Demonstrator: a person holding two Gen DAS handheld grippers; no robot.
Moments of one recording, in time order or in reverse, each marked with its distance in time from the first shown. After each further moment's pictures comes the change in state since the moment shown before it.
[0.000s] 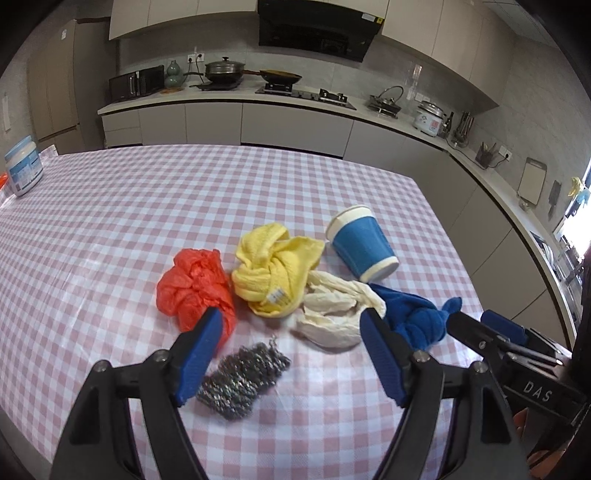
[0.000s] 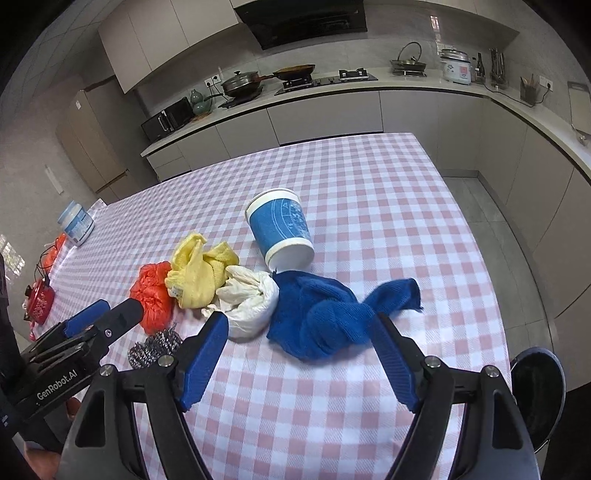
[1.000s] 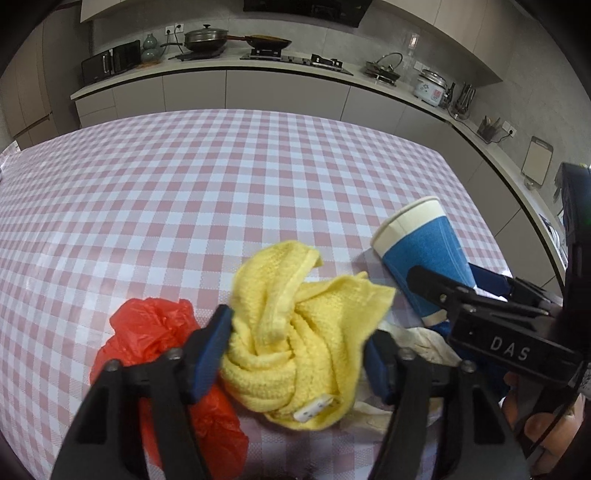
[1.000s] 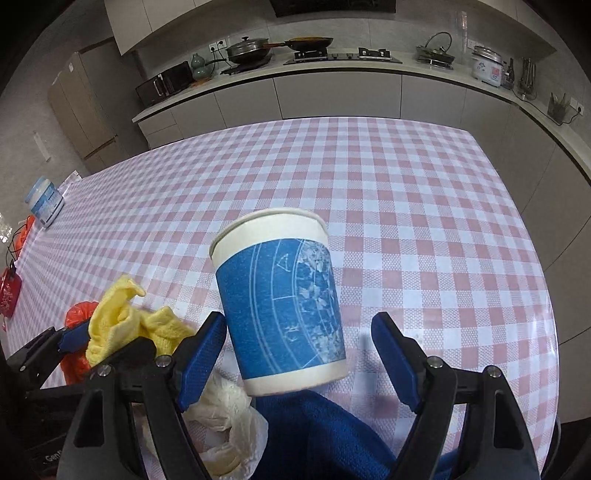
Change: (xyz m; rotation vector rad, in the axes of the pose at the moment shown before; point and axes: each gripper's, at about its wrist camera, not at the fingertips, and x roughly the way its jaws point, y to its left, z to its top) left arm 0.107 0.013 0.035 0.032 0.128 -0.037; right arm 0.147 0.018 0.067 -0.097 0.097 -0.039
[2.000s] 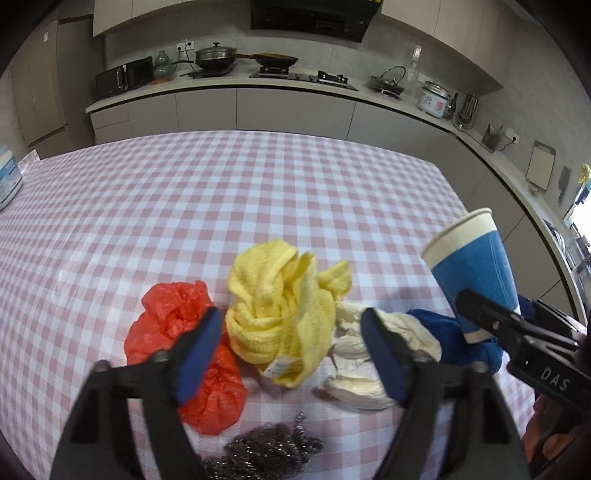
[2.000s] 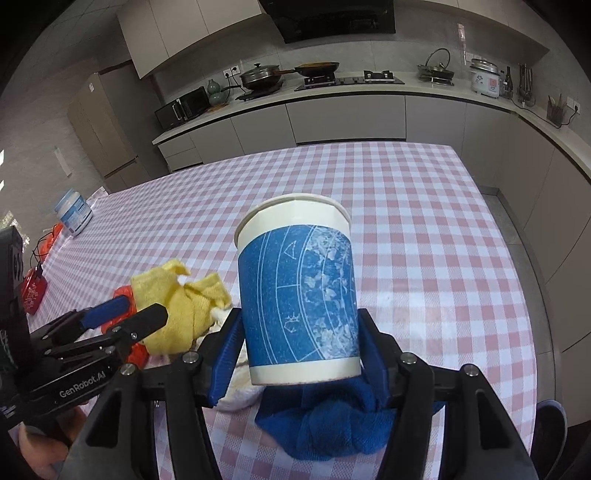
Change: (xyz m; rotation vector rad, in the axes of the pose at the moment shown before) left arm -0.032 -0.004 -0.008 0.015 -0.063 0.054; right arm -0.074 -0.014 -0.040 0.007 -0.099 0.076
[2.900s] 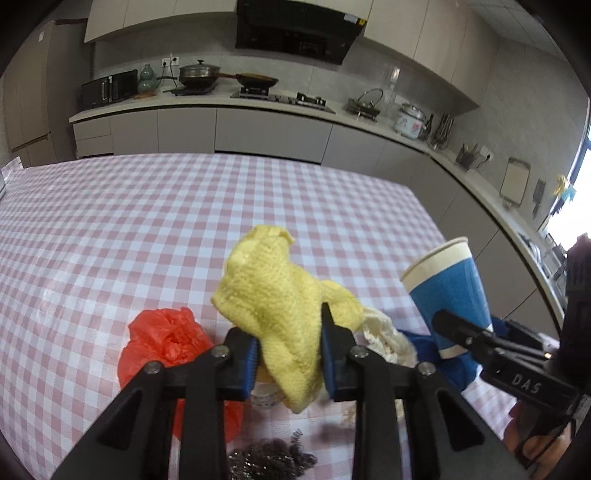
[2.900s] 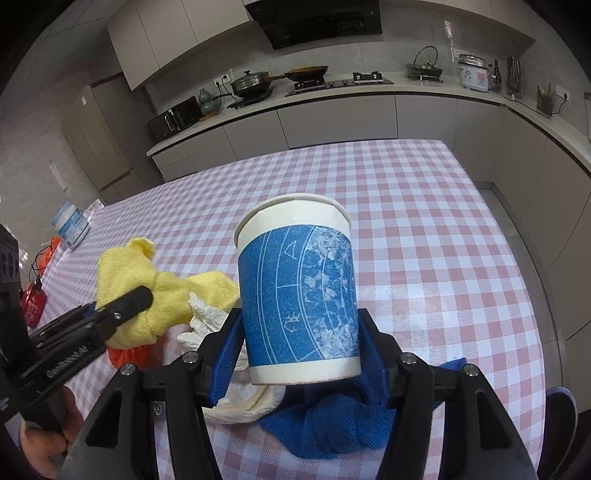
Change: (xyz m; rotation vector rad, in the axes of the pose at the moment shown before) left arm -0.022 -0.001 0.008 -0.012 -0.107 -0.118; right arm -0.003 0.001 -0.007 0.052 -0.038 -0.007
